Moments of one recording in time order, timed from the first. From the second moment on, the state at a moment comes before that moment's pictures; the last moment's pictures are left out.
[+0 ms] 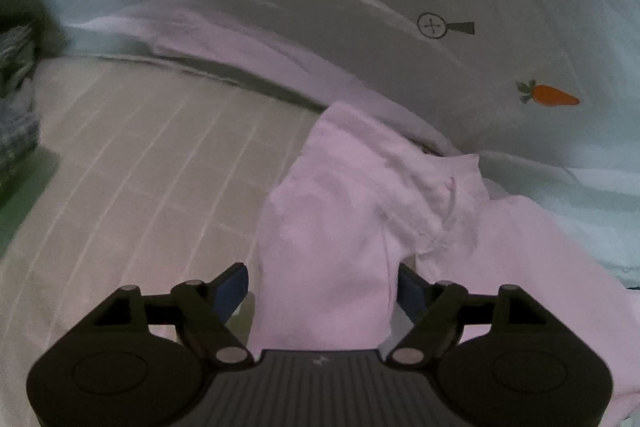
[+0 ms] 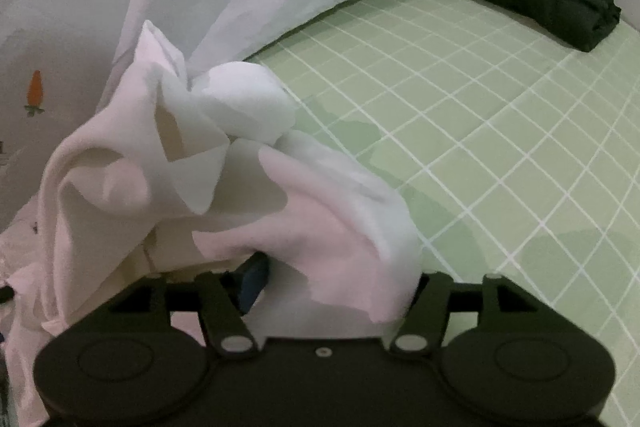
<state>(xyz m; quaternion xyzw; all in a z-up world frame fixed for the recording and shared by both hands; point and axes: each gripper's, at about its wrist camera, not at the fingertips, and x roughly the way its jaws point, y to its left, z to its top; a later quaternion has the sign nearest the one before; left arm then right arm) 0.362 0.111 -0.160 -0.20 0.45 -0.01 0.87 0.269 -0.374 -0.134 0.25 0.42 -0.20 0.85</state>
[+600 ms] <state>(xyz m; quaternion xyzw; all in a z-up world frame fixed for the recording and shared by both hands) 0.354 0.138 -0.178 -0.32 0.42 0.04 0.85 0.274 -0.374 -0.095 0.24 0.33 -0.19 0.89</state>
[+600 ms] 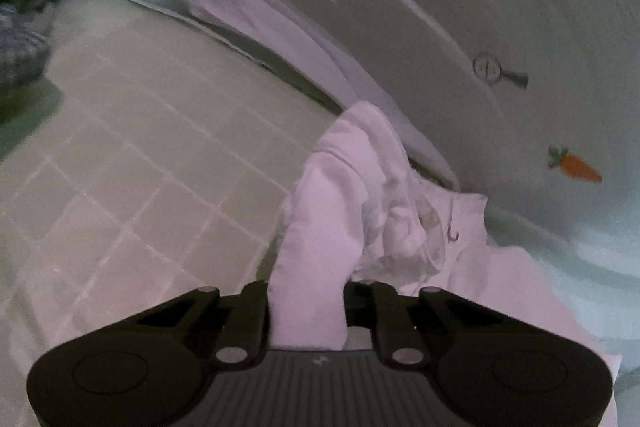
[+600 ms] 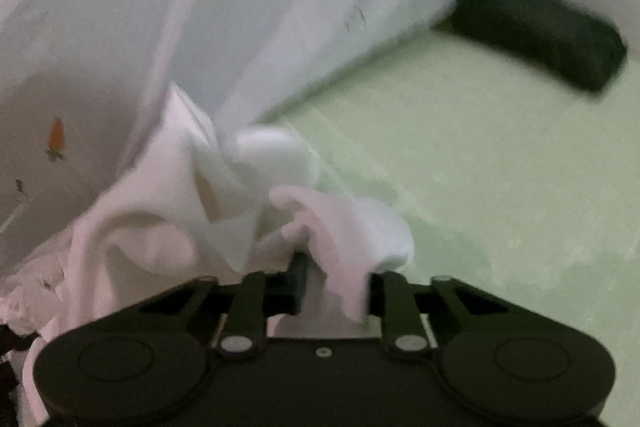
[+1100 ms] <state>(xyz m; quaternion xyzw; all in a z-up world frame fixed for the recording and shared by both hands) 0.195 0.175 -0.048 -0.32 0.27 0.09 0.90 0.189 -0.380 0.066 0.13 0.08 -0.22 0.96</state>
